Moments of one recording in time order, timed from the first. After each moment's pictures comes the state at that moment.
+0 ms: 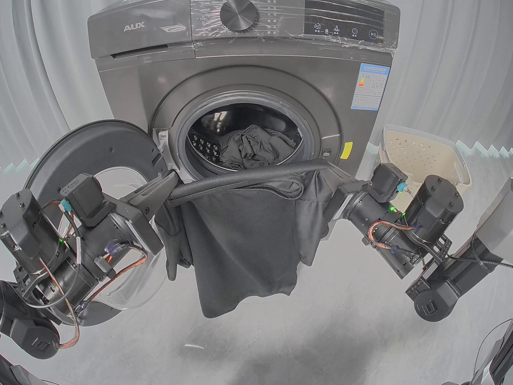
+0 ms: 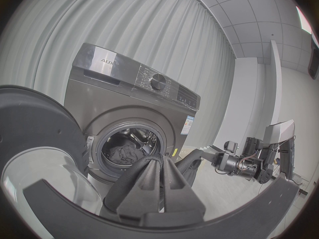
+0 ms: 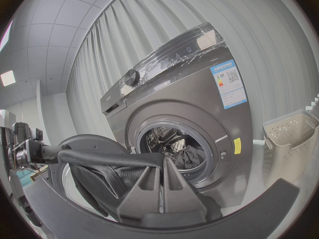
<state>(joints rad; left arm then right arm) -0.55 1.53 -0.36 -1.37 -0.02 -0.16 0.64 1.95 -0.67 -1.55 -0.12 0.19</state>
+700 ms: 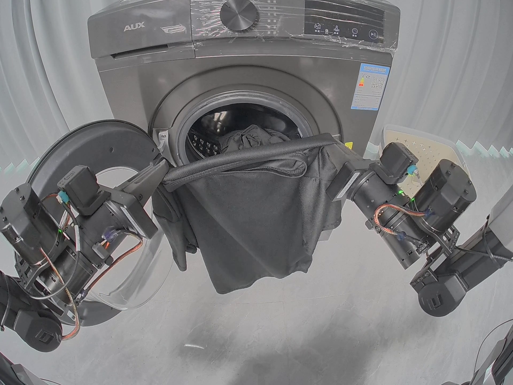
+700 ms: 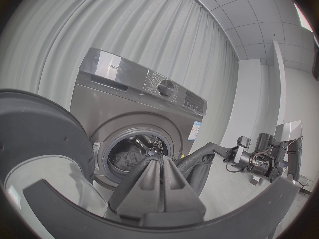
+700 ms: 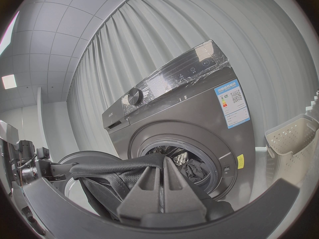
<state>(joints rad) -0.49 1.56 -0.38 -1.43 -0.01 -0.17 0.66 1.91 -0.73 -1.55 -0.16 0.19</state>
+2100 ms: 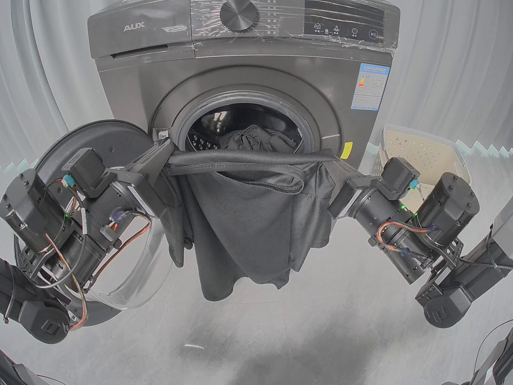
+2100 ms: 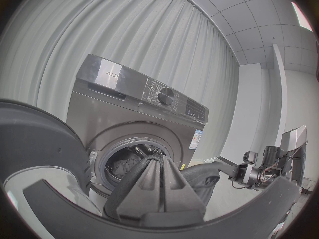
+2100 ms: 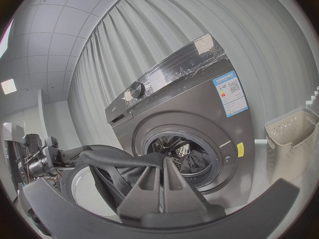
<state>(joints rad) -0.52 1.59 -0.47 -1.44 0.03 -0.16 0.69 1.88 -0.64 -1.55 -0.15 0.23</state>
